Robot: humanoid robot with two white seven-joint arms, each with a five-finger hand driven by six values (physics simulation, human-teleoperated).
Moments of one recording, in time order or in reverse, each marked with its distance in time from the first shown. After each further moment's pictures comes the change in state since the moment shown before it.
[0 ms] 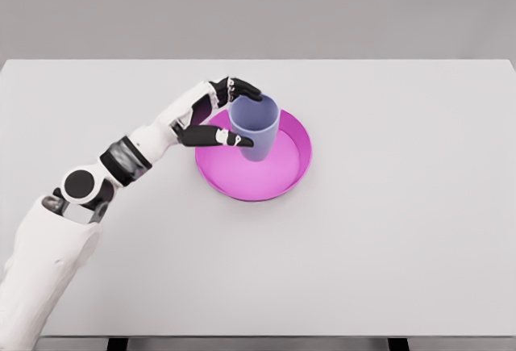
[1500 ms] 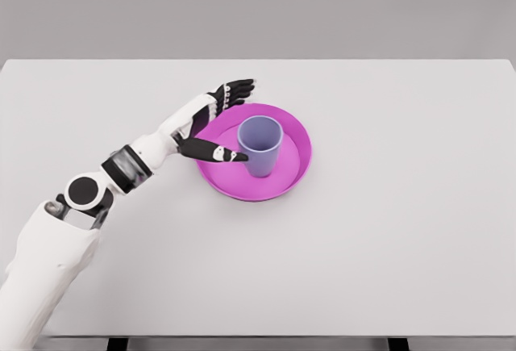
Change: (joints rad) left arm 0.012 0.026 -0.022 0.034 -0.040 -0.005 0.023; right arm 0.000 0.000 0.000 0.000 0.000 0.000 0.000
